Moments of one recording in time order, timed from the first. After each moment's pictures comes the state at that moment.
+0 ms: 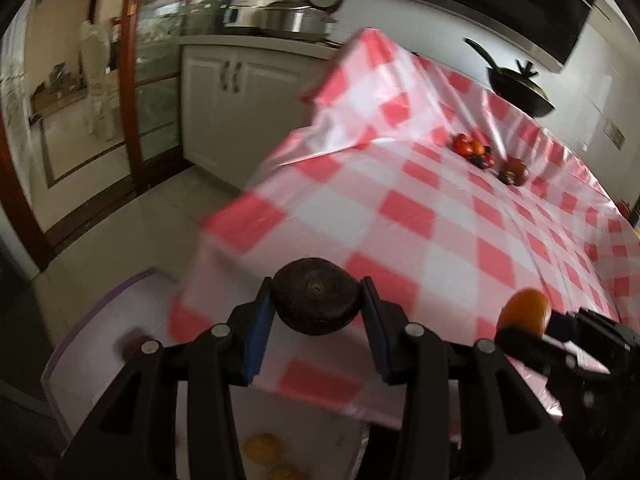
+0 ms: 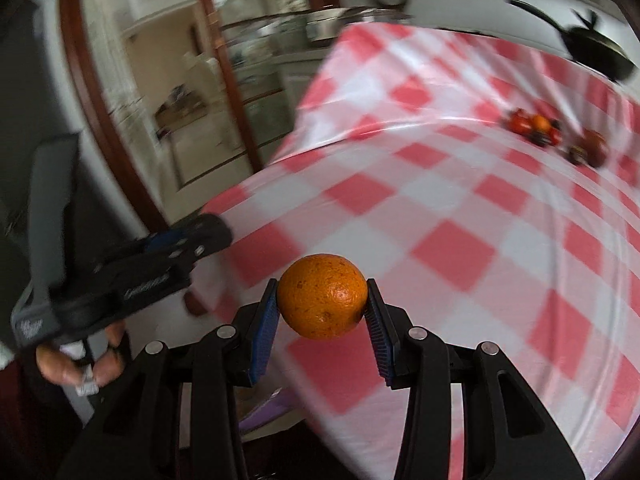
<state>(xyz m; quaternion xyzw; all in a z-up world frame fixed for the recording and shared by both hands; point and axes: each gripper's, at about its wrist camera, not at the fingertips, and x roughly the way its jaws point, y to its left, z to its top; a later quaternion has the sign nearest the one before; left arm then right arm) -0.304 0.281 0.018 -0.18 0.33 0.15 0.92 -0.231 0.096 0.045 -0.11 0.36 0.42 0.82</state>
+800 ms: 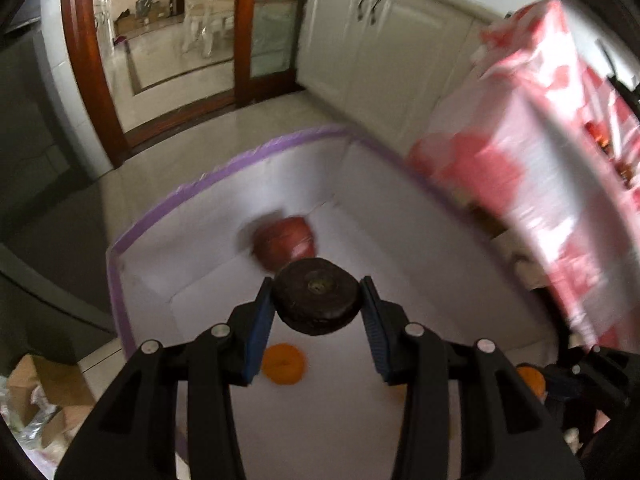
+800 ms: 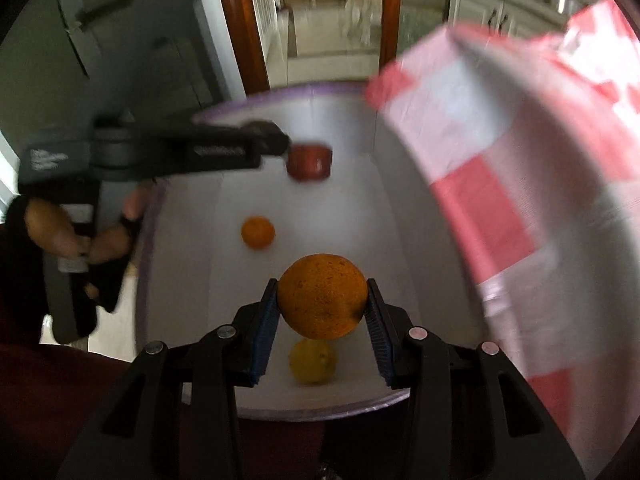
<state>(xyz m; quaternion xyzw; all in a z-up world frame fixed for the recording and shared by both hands) -0.405 0.376 -0.097 -0.24 0.42 0.29 0.82 -0.335 0.204 -0.081 -0.31 0.42 0.54 0.65</state>
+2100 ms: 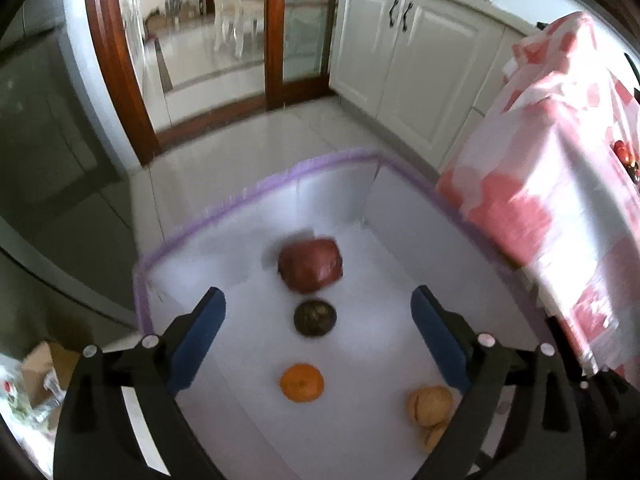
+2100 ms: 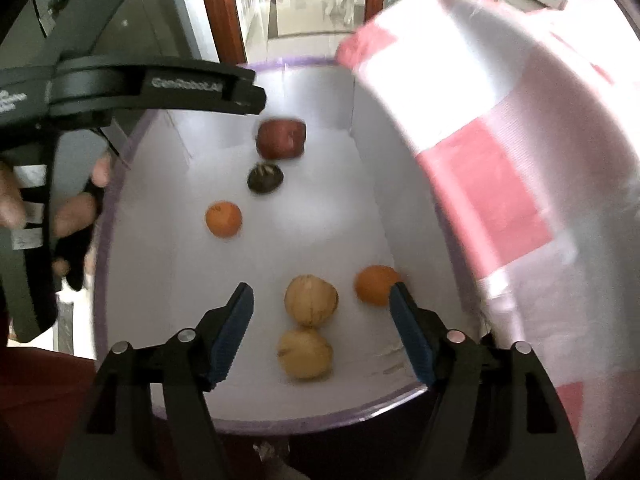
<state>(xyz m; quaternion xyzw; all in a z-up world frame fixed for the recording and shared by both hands) -0.390 0.383 -0.070 -0.23 0.41 0.35 0.81 -0.316 0.194 -0.064 -0.32 0.41 0.52 0.67</state>
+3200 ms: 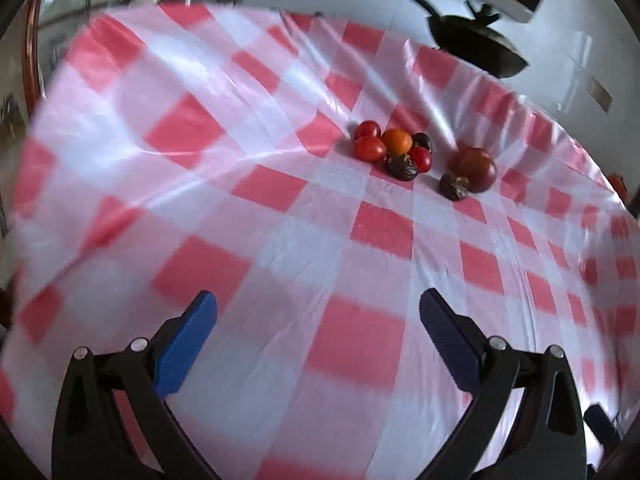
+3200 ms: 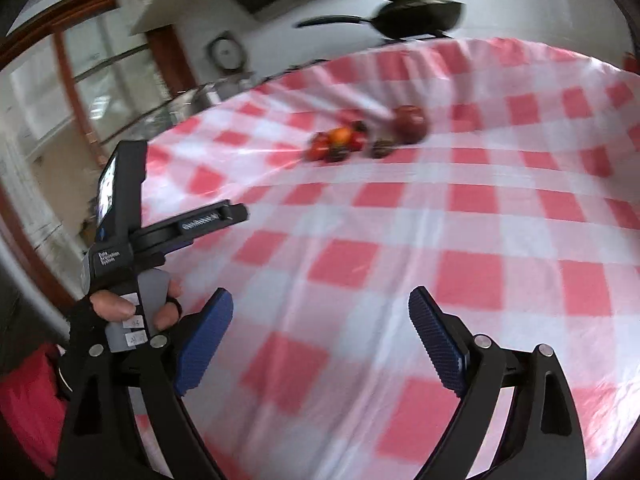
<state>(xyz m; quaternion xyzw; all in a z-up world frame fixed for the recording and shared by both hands) -0.022 0.149 0.031 -0.14 0.37 0.06 0.92 -0.096 -0.113 0.065 0.08 0.35 0.21 0.91</state>
